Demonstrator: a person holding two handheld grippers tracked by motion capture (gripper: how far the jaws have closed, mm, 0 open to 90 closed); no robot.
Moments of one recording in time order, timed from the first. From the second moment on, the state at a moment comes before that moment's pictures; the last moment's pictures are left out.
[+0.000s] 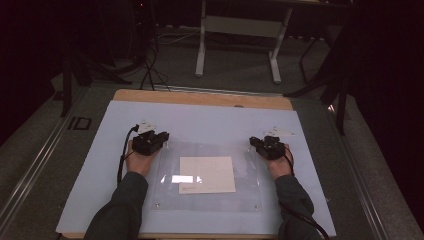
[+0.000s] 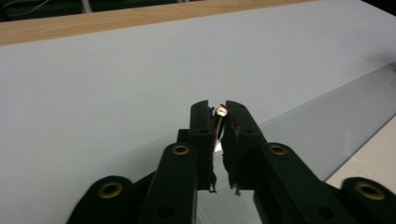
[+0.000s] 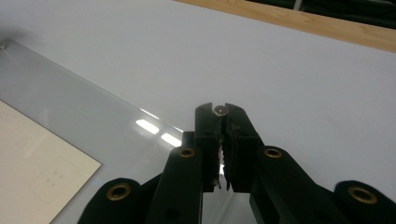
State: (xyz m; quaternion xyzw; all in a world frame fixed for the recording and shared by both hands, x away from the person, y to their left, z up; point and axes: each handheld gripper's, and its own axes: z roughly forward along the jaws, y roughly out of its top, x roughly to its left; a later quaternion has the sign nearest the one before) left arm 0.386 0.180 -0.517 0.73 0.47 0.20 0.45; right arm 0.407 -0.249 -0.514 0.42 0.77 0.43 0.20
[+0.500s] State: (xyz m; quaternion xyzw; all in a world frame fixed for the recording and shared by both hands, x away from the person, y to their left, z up) left arm 0.388 0.177 -0.516 0.74 0.46 0.21 0.44; right arm 0.410 -0.249 -0.514 0.42 0.77 0.43 0.20
